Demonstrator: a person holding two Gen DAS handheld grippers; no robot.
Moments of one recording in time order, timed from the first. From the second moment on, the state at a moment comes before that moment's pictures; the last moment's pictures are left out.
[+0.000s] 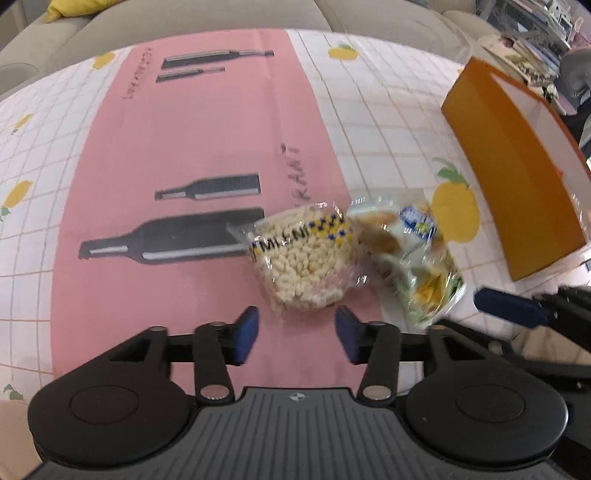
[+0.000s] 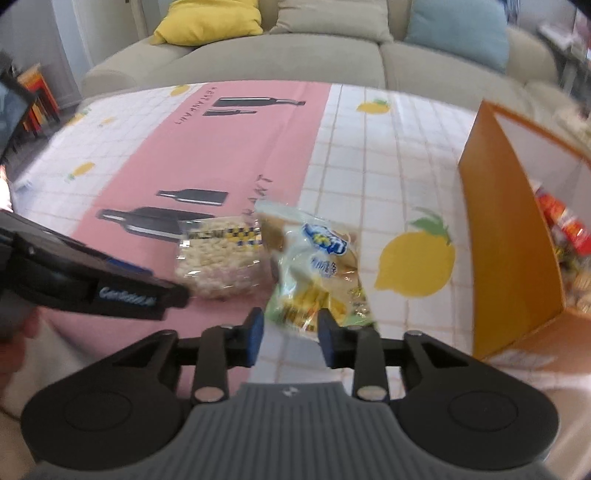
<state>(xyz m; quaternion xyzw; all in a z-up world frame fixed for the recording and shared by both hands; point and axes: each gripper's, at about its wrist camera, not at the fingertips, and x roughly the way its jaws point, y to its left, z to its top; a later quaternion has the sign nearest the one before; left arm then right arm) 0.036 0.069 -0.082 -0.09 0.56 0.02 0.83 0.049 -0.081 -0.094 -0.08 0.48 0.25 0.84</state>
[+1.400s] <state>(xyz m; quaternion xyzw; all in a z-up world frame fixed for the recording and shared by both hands) 0.102 0.054 -0.122 -0.17 0.56 0.16 0.79 0.145 -0.123 -0.141 0.06 0.53 0.23 0.82</state>
